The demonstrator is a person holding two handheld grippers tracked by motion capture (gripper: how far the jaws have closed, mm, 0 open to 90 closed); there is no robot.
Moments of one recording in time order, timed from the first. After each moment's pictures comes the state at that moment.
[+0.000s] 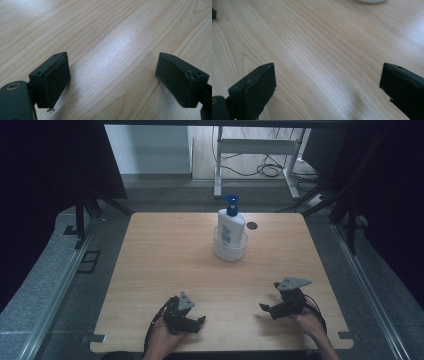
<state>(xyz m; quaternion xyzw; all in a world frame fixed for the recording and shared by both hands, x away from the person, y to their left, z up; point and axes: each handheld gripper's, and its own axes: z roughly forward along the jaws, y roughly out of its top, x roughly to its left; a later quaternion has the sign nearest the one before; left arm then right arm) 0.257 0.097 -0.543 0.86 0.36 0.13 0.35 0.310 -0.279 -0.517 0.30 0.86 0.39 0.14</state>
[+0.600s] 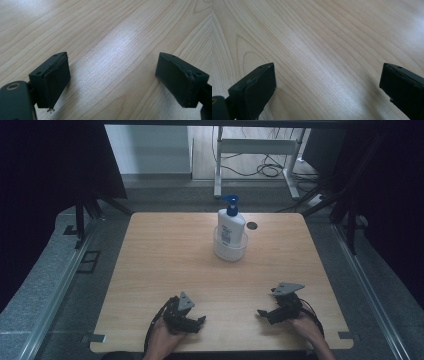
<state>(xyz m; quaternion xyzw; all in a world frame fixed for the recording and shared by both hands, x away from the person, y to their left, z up) 0.256 0.097 -0.543 0.85 0.36 0.13 0.35 0.306 -0.273 -0.538 0.29 0.88 0.36 0.13</state>
